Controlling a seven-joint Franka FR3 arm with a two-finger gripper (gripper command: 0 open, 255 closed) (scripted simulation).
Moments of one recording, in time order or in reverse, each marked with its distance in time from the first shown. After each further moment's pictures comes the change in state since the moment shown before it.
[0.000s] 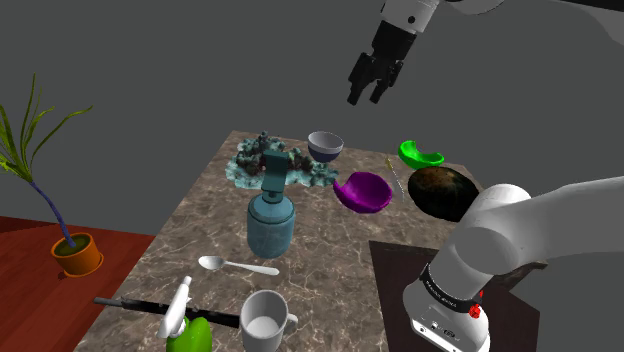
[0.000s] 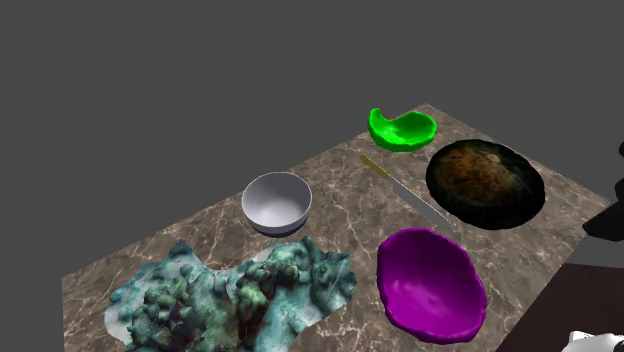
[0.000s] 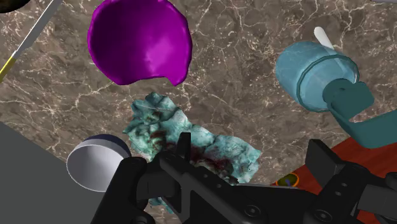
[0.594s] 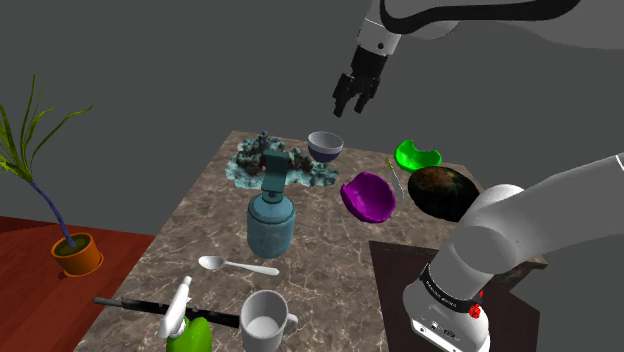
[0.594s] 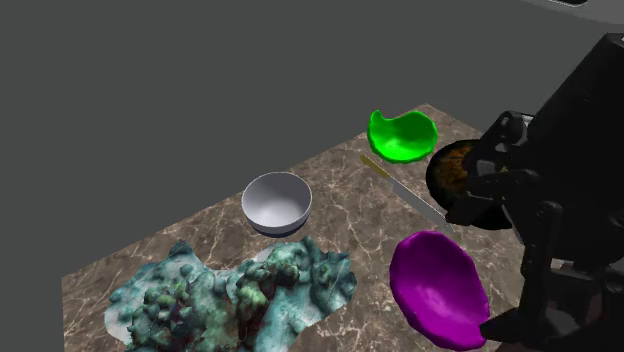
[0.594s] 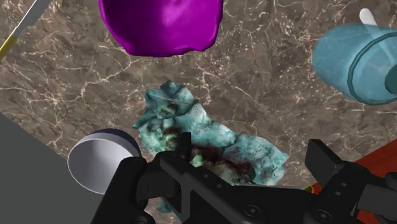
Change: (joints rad) arm -0.023 0.191 -0.044 -0.005 -0.049 0.154 -0.083
